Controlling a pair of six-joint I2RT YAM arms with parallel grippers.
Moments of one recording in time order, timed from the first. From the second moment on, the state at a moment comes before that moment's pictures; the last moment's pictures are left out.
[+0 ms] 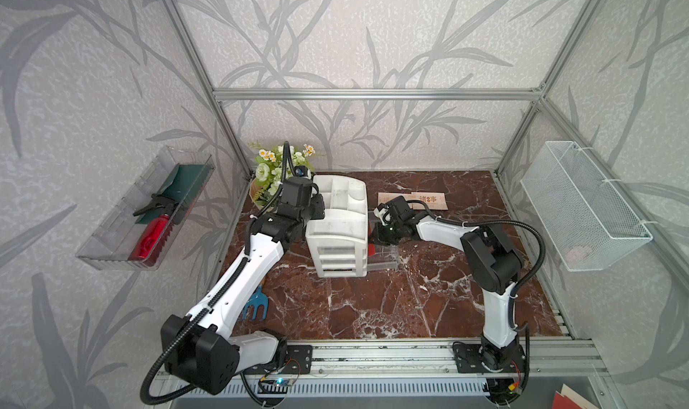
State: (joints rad) left arm -0.33 1.27 1.19 -0.53 -0.20 -0.27; right arm 0.58 2.03 1.32 -0.24 -0.52 0.62
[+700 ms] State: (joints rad) left arm -0.32 1.28 1.30 -0.71 -0.19 -0.19; right arm 0.47 1.89 1.34 -0.37 -0.52 0.50
